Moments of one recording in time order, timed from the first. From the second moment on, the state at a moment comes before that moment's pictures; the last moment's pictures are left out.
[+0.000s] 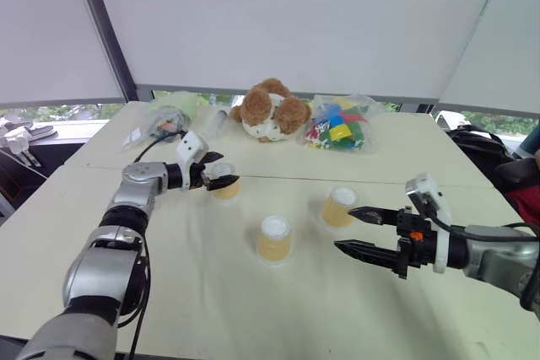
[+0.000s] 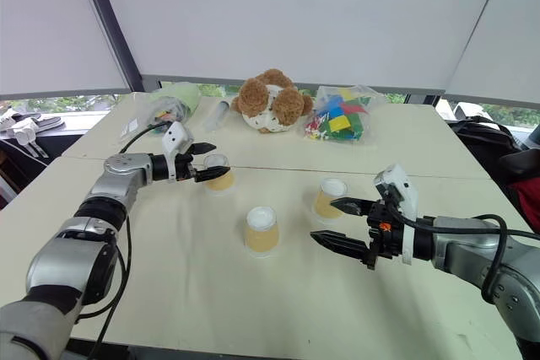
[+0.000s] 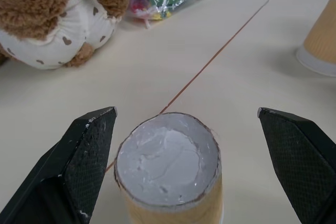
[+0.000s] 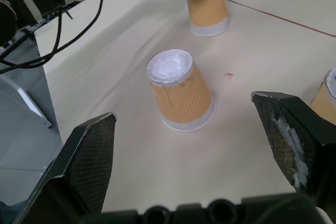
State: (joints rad) left arm -1.10 0.49 -0.02 1.14 -0.11 -0.15 -1.08; right arm -0.16 -0.92 -0.30 -0.59 0.99 0.90 0.71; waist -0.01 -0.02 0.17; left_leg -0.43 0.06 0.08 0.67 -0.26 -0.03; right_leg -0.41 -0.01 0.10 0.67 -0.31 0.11
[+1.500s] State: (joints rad) left arm -0.40 0.52 0.00 -0.06 -0.32 0.40 -0.97; right arm -0.15 -0.92 -0.32 -0.54 0.96 0.89 0.72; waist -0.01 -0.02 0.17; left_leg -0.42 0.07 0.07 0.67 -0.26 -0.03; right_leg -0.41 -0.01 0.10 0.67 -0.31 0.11
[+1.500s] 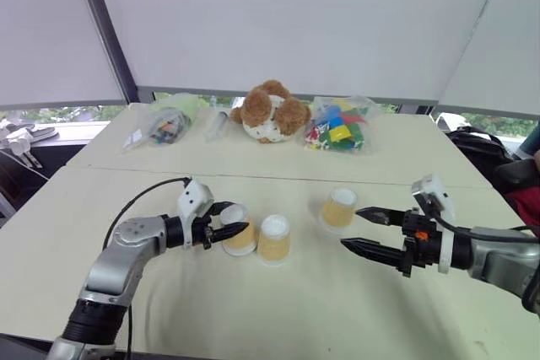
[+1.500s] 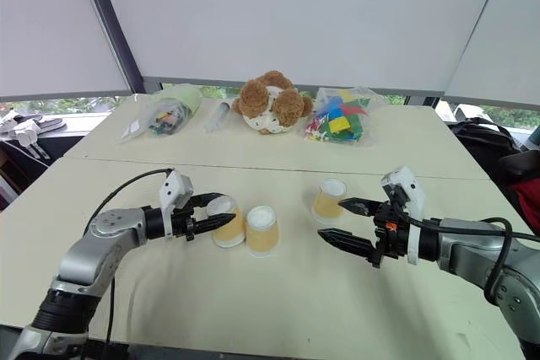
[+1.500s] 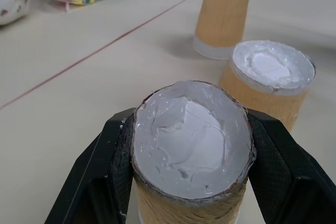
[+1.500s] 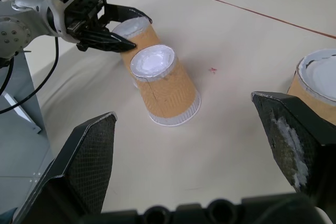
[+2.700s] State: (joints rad) left arm -0.31 0.98 0.26 -0.35 -0.64 0.78 -1.08; right arm -0.26 -0.73 -0.21 -0.21 0.67 0.62 0.73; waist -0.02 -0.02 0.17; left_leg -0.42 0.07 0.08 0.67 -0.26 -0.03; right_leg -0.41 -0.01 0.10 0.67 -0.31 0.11
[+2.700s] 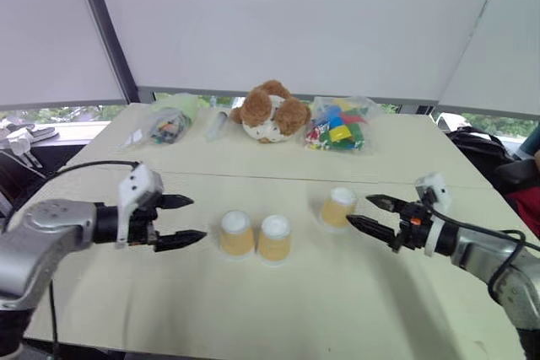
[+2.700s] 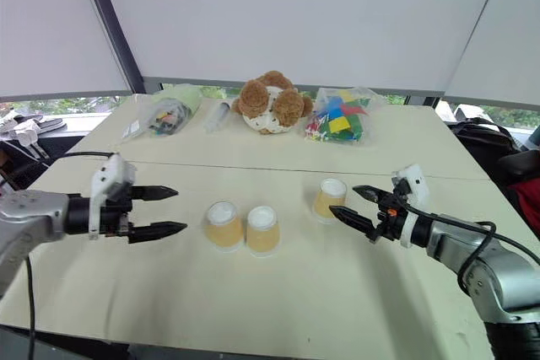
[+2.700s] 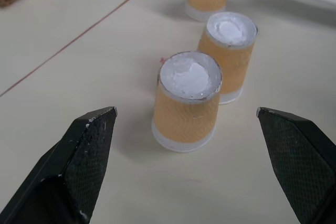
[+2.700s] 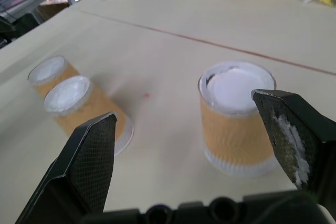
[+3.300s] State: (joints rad) left arm -0.28 0.98 0.30 -0.53 -0.82 0.90 -0.93; right arm -0.40 -0.61 -0.13 0.08 0.48 0.44 0.76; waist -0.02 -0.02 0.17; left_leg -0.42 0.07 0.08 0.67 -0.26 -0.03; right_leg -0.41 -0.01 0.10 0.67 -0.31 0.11
